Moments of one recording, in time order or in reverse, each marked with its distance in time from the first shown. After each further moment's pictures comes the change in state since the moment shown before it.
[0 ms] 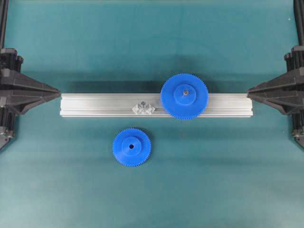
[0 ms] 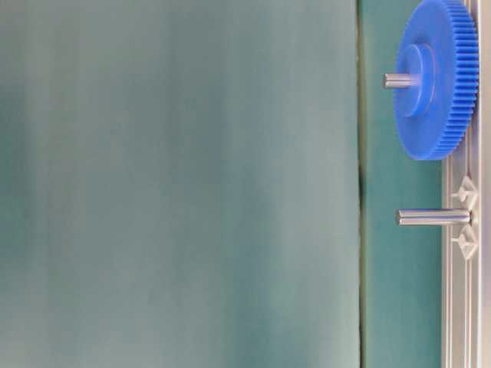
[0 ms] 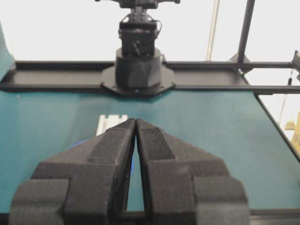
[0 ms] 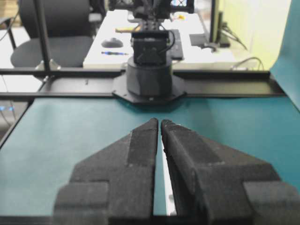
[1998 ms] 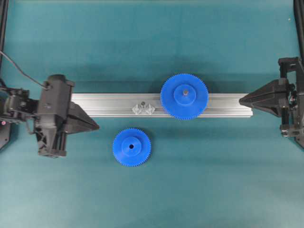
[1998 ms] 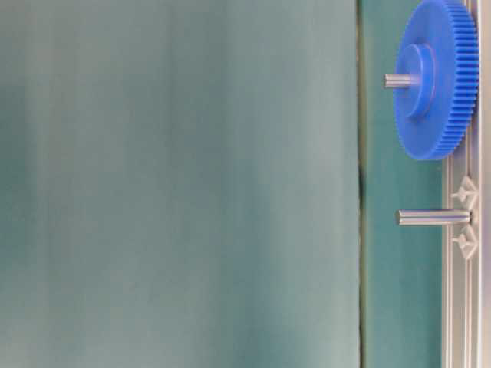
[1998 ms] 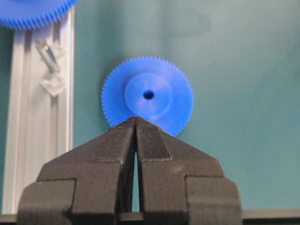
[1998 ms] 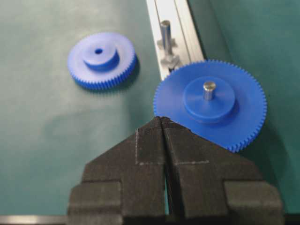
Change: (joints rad) left arm -0.095 0.499 -0.295 0.012 0.551 -0.067; right arm -0.054 0.054 0.005 0.028 0.431 0.126
